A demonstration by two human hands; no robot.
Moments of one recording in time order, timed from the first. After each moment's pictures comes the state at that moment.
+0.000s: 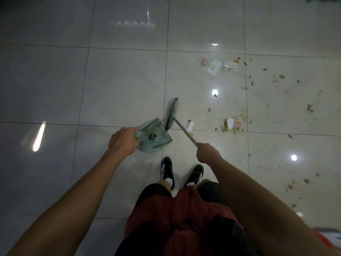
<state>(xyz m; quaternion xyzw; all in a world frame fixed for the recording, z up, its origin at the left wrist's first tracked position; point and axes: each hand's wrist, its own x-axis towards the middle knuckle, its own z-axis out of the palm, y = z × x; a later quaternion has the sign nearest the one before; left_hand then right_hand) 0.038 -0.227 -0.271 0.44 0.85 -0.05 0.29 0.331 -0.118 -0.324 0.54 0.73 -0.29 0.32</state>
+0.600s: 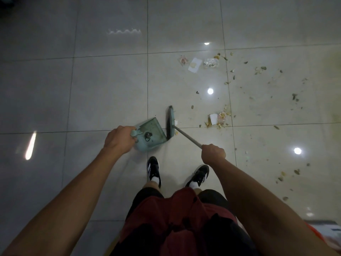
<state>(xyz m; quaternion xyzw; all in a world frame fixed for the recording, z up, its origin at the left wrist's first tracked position) 0.193 -0.170 -0.251 0.47 0.83 -0.08 0.28 0.520 -0.082 -0.324 0.51 0.77 -0.18 0.34</state>
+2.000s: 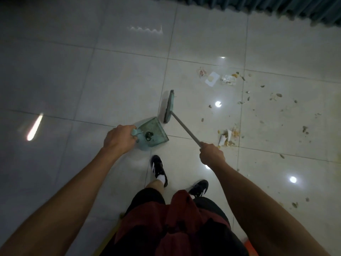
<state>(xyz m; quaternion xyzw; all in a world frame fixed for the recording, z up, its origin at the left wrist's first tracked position) 0.115 -0.180 -0.255 0.41 0.87 -0.04 0.26 0.419 -0.032 -0.313 0.52 0.78 -0.23 0.28</state>
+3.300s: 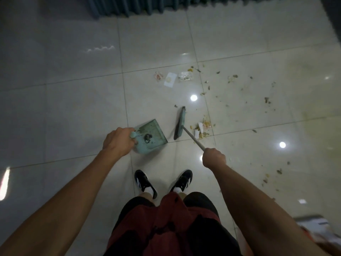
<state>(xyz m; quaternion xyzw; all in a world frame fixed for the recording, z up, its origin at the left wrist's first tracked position) 0.253 -0.023 -0.245 0.54 0.79 -0.07 0.27 0.596 0.016 -0.309 0.65 0.66 -0.24 0.29</state>
